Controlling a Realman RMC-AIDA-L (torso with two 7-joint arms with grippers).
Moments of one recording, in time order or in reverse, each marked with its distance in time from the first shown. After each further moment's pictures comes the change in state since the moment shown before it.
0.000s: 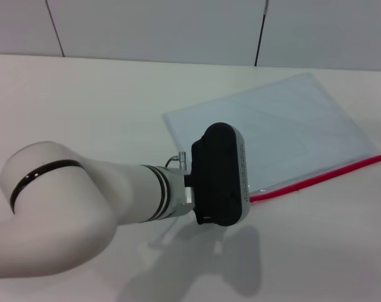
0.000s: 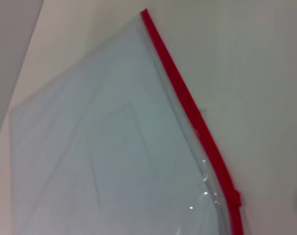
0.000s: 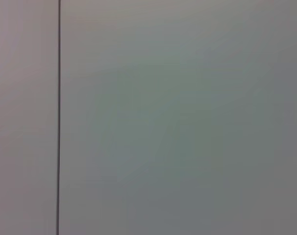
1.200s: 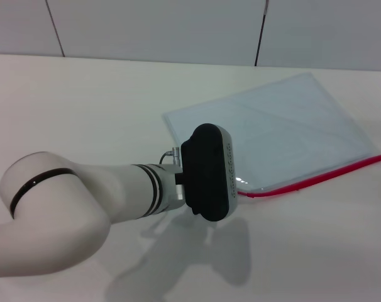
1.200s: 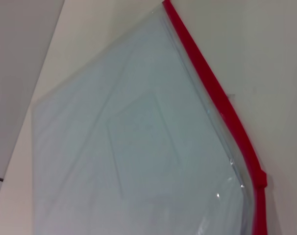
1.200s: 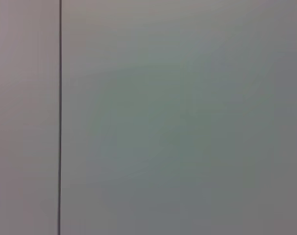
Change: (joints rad) left arm -0.012 -0.002 -0.002 -0.139 -0.014 -0.179 0.035; right arm 0.000 0.000 0.000 0.002 -0.001 0.002 0.000
